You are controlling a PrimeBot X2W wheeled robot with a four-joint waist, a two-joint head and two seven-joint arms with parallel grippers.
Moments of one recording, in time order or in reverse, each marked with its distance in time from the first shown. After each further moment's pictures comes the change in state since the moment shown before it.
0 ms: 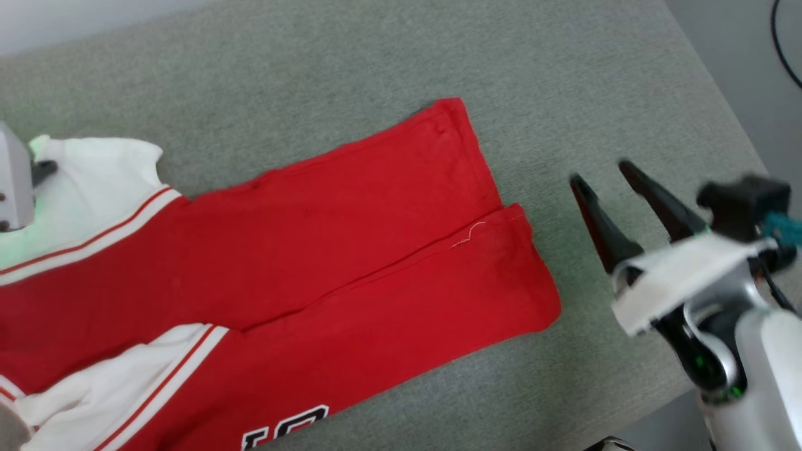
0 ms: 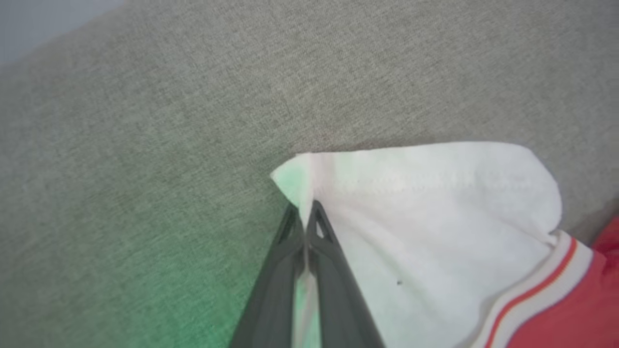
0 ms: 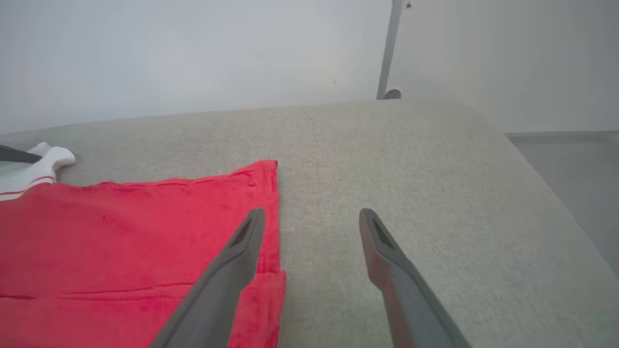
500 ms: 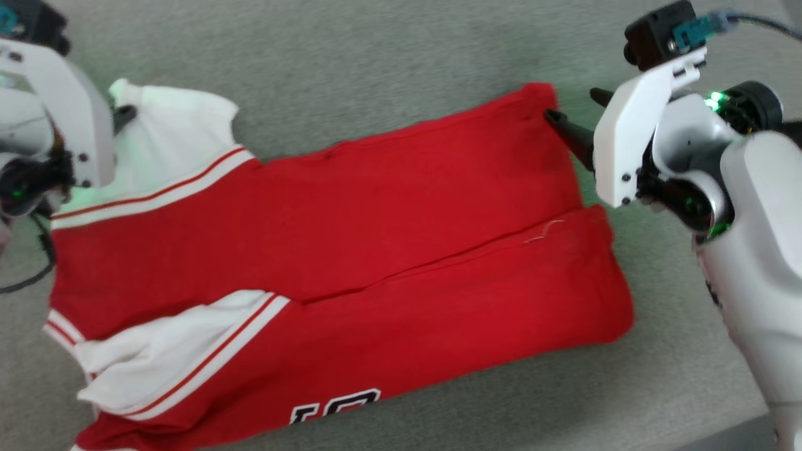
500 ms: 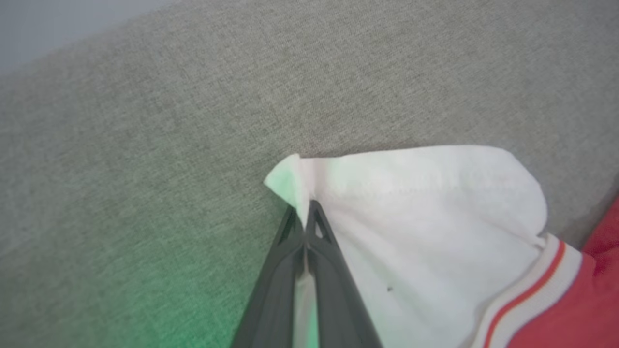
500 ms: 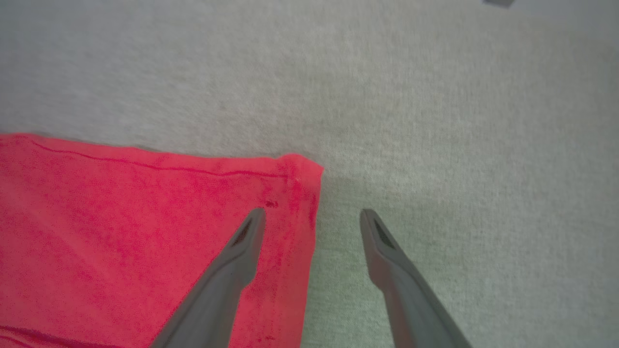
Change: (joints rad) left arm -0.095 -0.114 -0.077 -0.058 -0.006 0.002 -0.092; right arm -0.526 -0.025 0.166 0.425 0.042 0.000 0.446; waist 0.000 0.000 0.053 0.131
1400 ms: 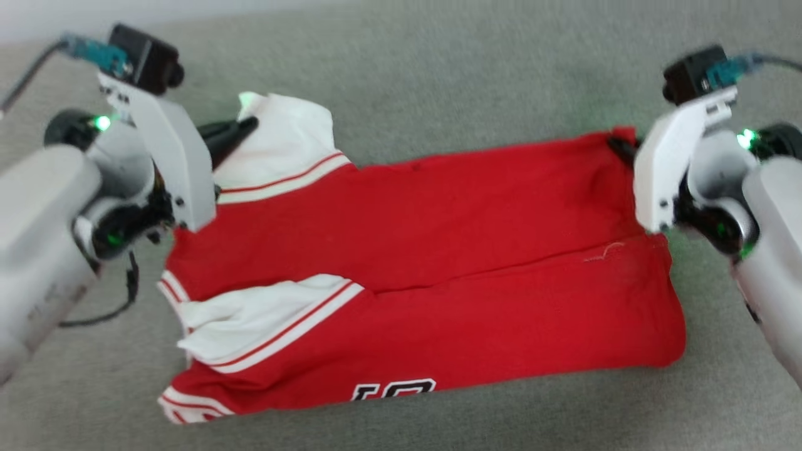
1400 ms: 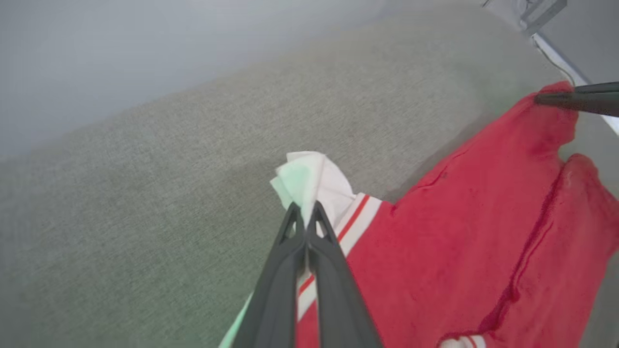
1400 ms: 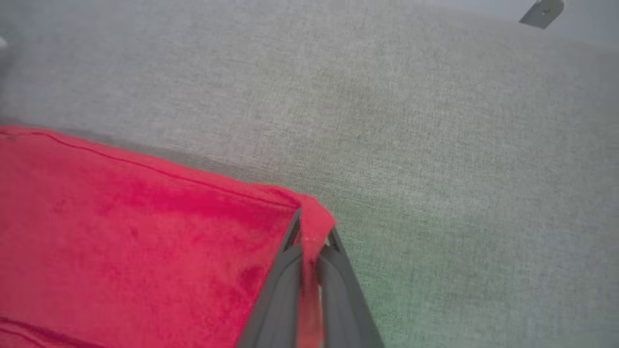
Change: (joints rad) left arm 0.018 -0.015 -0.142 -0.248 -0.126 -0.002 -0.266; right arm -0.040 -0.129 0.181 0.252 0.164 0.000 -0.185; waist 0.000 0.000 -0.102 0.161
